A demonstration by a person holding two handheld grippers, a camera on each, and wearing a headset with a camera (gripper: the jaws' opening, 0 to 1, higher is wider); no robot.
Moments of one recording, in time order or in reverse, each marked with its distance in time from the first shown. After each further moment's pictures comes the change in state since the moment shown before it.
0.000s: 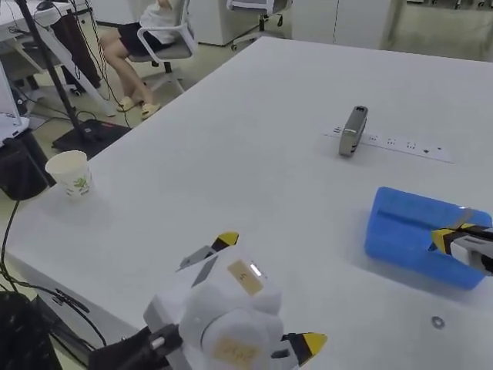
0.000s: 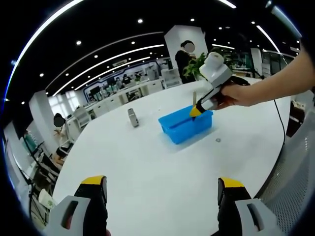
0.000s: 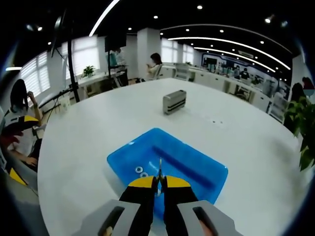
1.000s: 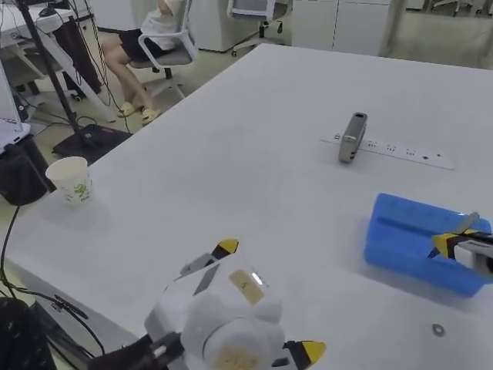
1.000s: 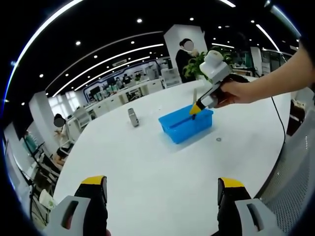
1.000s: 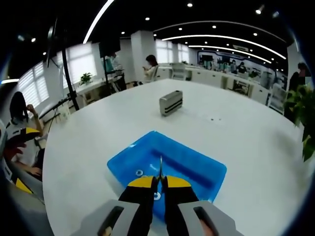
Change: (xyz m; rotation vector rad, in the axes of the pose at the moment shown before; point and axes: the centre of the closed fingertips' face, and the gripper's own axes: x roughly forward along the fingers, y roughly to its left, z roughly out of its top) left arm -0.001 0.001 -0.001 0.006 0.001 0.006; right arm -0.013 -0.002 0.009 0.067 -0.034 0.014
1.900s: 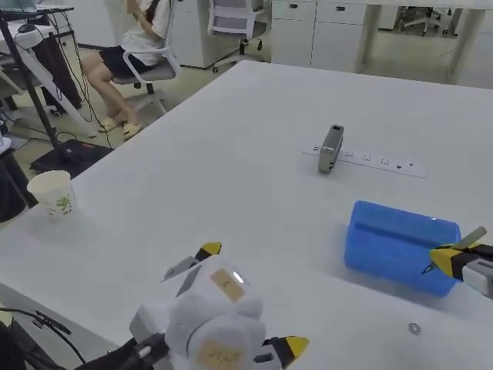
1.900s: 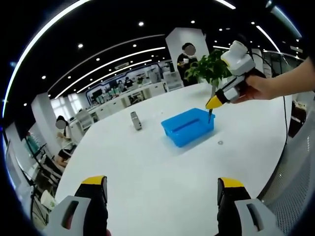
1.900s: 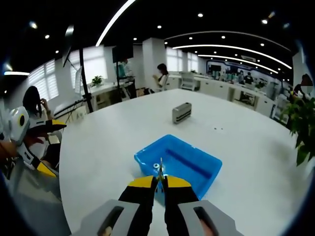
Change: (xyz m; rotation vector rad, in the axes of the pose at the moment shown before) left arm -0.001 0.004 0.007 -0.001 -0.029 0.019; right arm -0.054 0.024 -0.007 -0.051 -0.049 0.061
